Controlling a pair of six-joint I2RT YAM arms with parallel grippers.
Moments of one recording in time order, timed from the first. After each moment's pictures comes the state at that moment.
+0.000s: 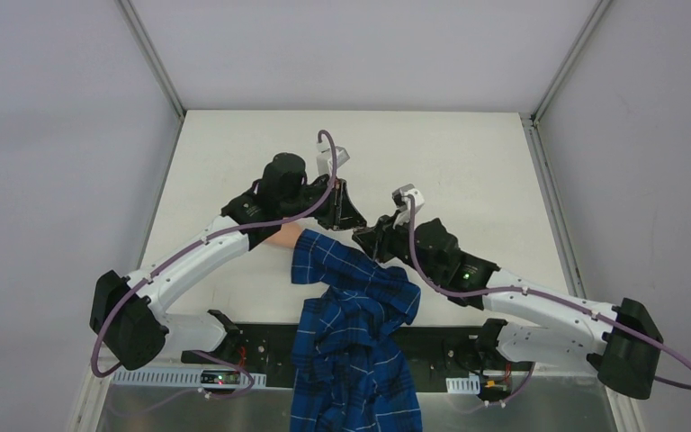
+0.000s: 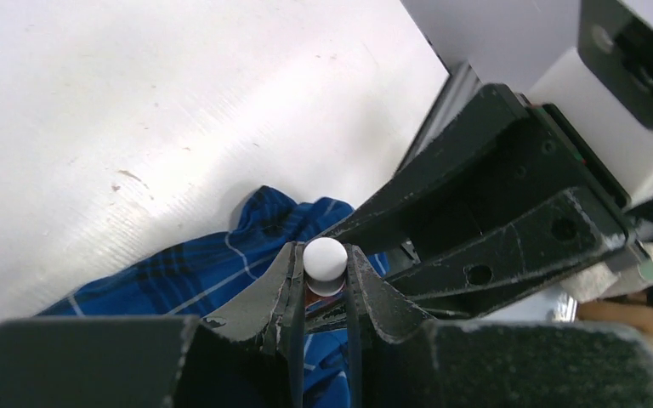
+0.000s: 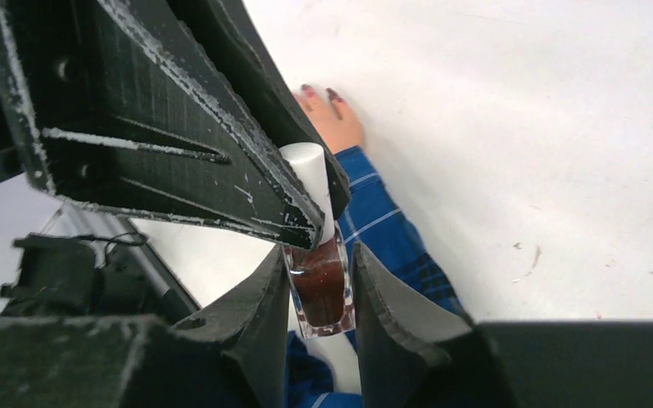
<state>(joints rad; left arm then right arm) -0.69 1.24 1.03 -0.20 0.56 -0.48 1.01 0.99 0.63 0.14 0.16 0.50</state>
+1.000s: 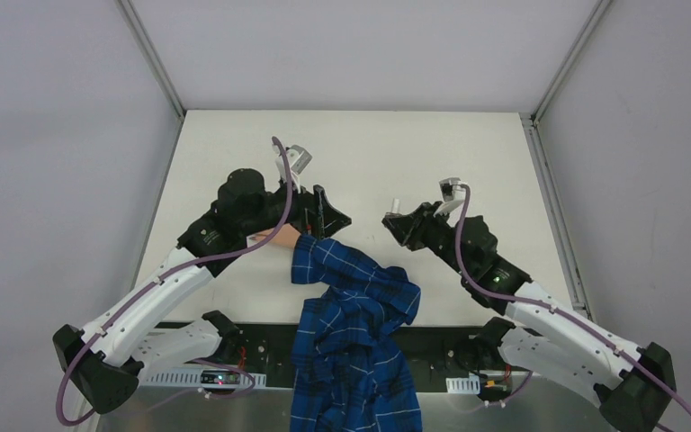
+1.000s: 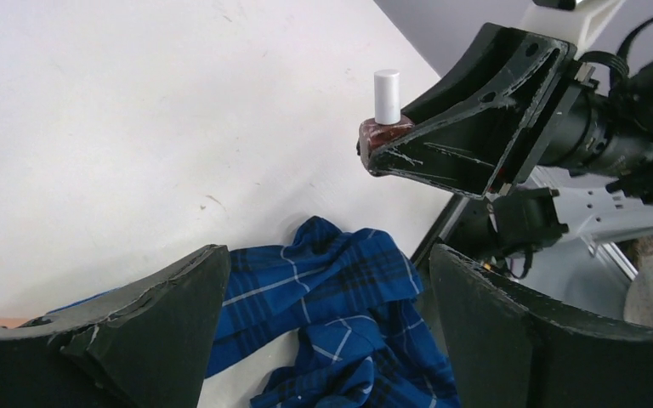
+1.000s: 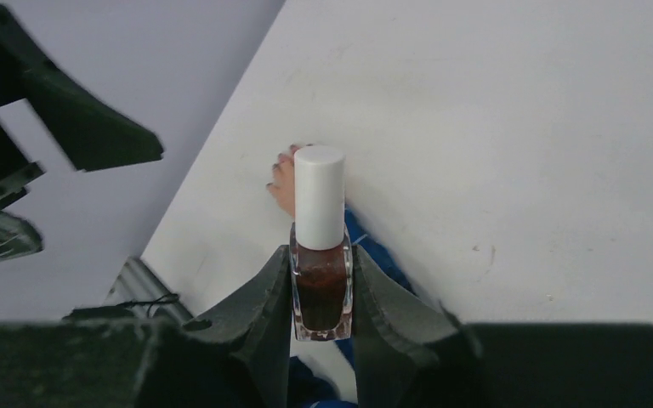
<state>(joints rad) -0.67 0.95 0.95 -0.25 0.30 -0.42 0.82 0.83 0.56 0.10 0.15 0.64</state>
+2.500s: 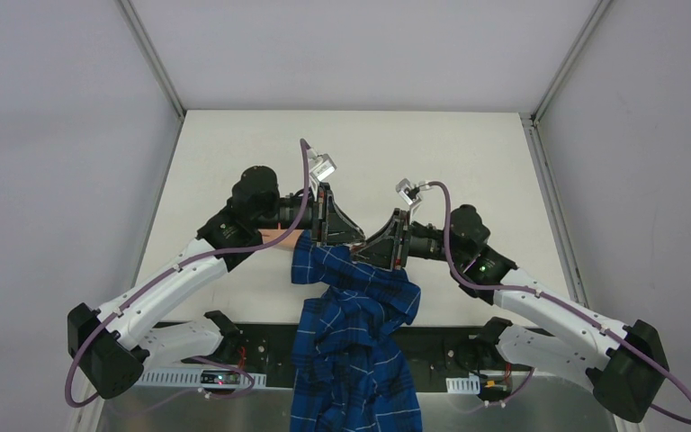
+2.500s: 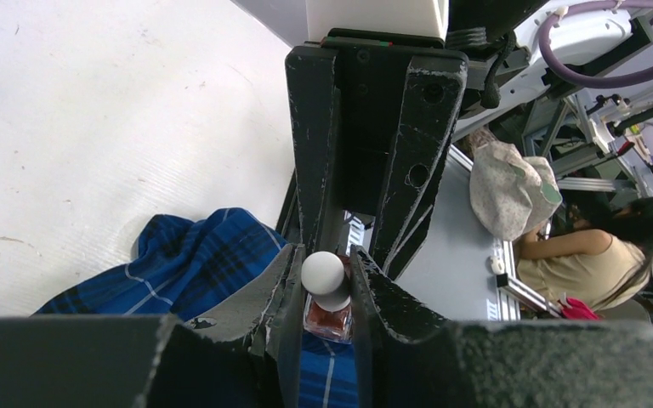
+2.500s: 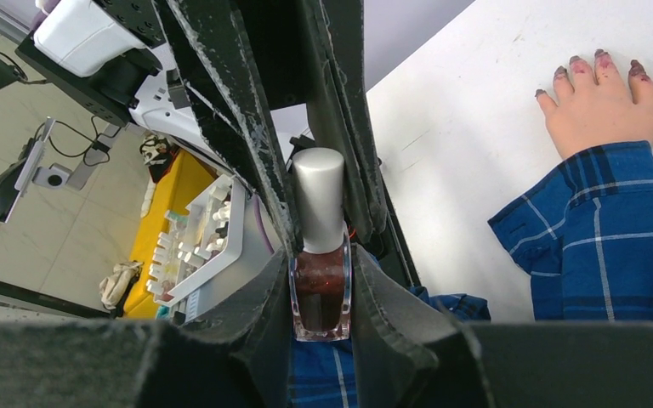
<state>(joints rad) -0.71 1.05 0.93 -0.02 0.74 -0.56 0.82 0.94 0.62 0.32 -0.62 0.73</state>
